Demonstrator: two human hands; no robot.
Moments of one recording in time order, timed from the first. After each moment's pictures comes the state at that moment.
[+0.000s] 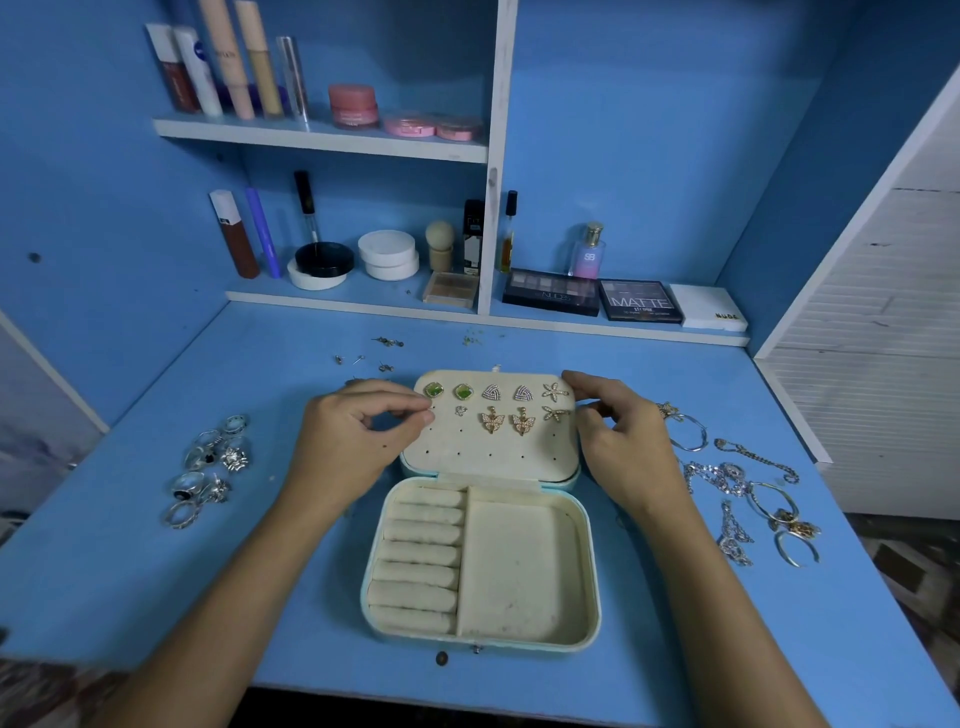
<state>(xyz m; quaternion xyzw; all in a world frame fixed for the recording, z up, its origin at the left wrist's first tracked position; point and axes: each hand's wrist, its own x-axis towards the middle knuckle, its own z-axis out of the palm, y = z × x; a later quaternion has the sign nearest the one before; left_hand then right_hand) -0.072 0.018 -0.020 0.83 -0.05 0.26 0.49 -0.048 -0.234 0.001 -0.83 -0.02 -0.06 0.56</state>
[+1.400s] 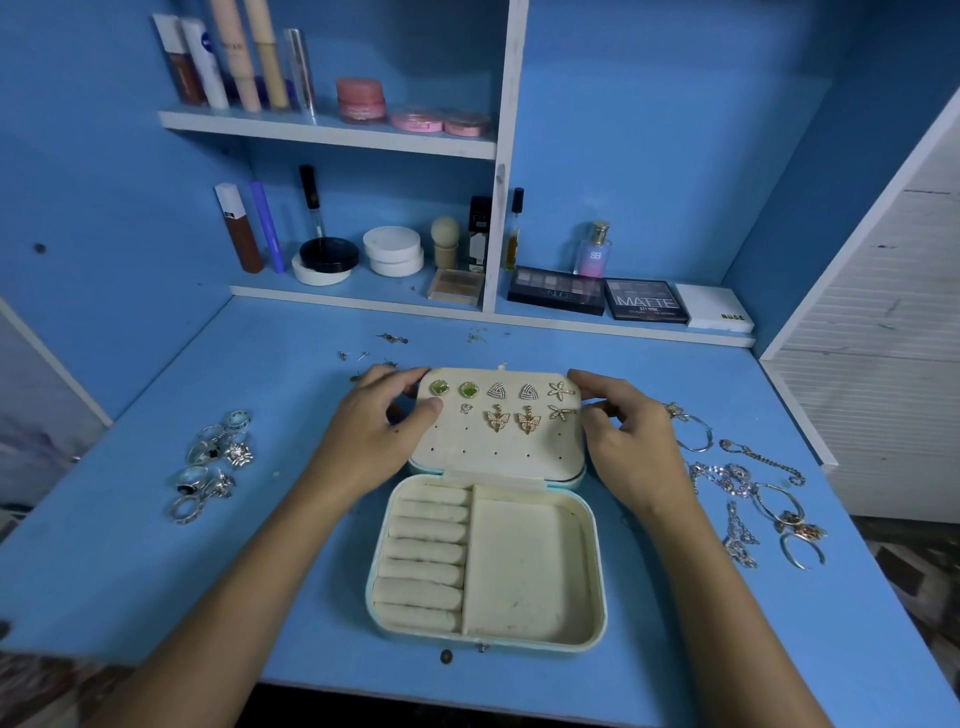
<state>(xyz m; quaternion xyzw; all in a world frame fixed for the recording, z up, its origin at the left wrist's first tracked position) -0.059 0.014 -0.019 0.88 0.01 0.13 0.46 -0.048 -0.233 0.001 -0.83 -0.02 -0.06 0.55</state>
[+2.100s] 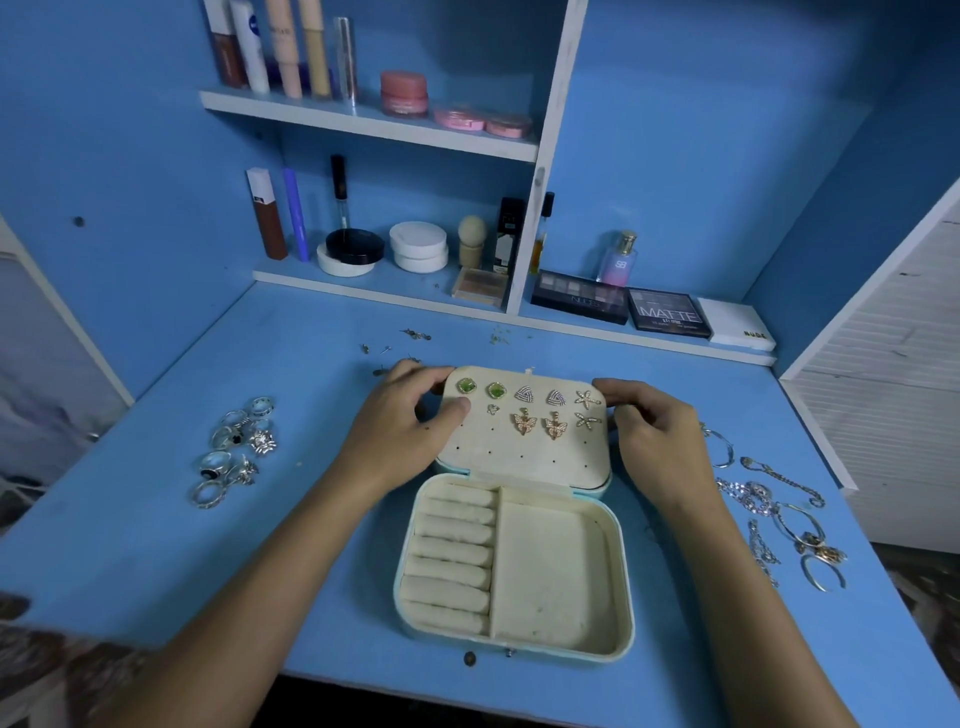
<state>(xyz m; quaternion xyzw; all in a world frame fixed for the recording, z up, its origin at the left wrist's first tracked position) -0.058 0.016 -0.022 0.87 0.00 0.12 0.48 -0.035 -0.234 -0.002 -0.83 0.03 -0.05 0.55</state>
